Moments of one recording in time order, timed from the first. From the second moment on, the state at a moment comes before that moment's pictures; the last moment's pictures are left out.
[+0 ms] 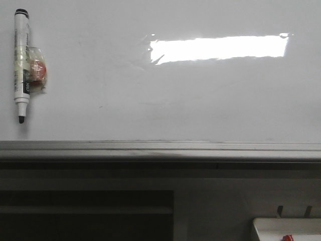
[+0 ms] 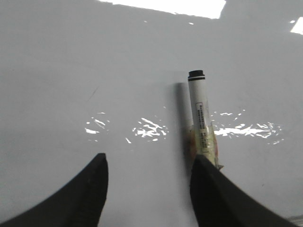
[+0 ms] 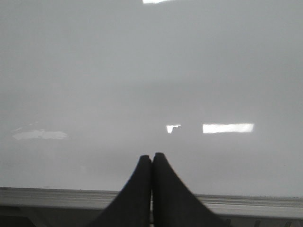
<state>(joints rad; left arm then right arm) -0.10 0.52 -0.33 -1.11 0.29 0.91 0.06 0.15 -0.34 0.10 0.51 0.00</state>
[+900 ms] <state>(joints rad) -0.36 0.52 -0.31 -0.22 0.03 0.02 0.06 0.15 -0.34 0.09 0.51 0.00</state>
